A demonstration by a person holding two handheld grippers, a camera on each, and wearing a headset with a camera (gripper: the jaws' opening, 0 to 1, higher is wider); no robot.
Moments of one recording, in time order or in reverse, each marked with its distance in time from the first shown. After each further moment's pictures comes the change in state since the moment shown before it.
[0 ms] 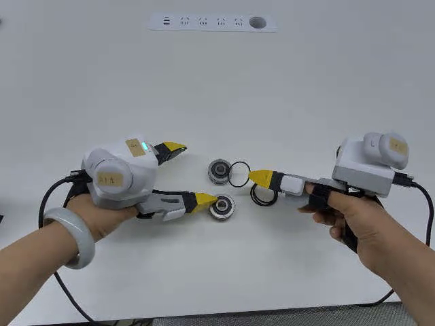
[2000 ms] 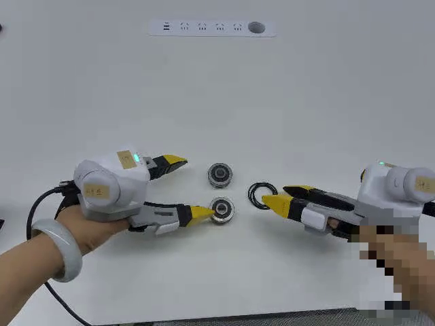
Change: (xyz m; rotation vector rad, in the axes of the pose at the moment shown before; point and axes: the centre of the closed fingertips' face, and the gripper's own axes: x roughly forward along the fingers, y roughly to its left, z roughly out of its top) left arm -0.013 -0.016 -0.004 -0.007 -0.010 -0.066; right arm -0.032 -0.025 -0.008 -0.386 -0.011 -0.084
